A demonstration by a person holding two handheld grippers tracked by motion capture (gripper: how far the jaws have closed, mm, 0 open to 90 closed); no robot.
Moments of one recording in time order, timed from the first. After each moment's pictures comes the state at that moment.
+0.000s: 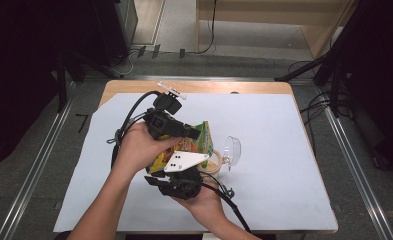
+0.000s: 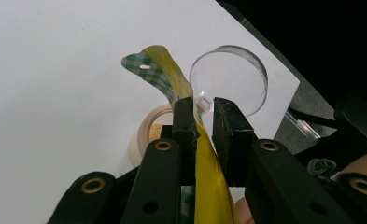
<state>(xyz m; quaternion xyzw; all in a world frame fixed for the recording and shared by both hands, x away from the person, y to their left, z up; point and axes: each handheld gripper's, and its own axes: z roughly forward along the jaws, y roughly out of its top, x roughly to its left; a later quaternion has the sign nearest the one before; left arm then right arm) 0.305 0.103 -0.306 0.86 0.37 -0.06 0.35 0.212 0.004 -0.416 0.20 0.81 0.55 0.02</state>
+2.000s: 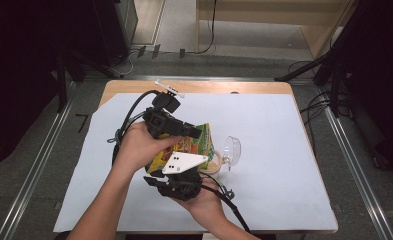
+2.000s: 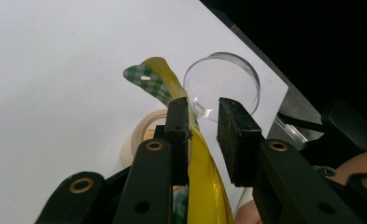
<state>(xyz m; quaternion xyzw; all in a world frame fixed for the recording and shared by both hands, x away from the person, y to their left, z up) 0.309 0.106 -0.307 0.85 0.37 -0.07 0.37 0.208 0.005 -0.410 0.19 0.81 0.55 0.03</state>
